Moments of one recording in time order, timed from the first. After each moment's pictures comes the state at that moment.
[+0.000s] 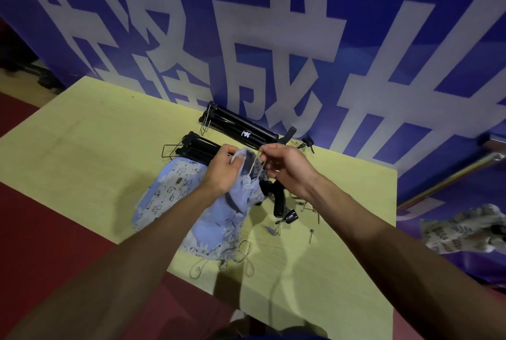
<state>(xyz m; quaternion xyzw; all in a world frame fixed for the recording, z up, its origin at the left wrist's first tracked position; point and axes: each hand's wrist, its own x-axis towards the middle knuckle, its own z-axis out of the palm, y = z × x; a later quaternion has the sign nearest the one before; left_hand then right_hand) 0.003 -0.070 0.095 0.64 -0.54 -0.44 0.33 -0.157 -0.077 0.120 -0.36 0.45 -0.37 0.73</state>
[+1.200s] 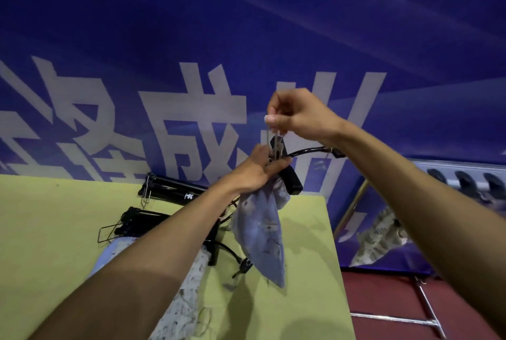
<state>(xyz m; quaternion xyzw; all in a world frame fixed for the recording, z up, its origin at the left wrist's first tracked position) -0.156 -0.089 0.230 0.38 -0.81 -0.40 0.22 -0.287 -0.061 0.327 -0.73 0.51 -0.35 0.27</state>
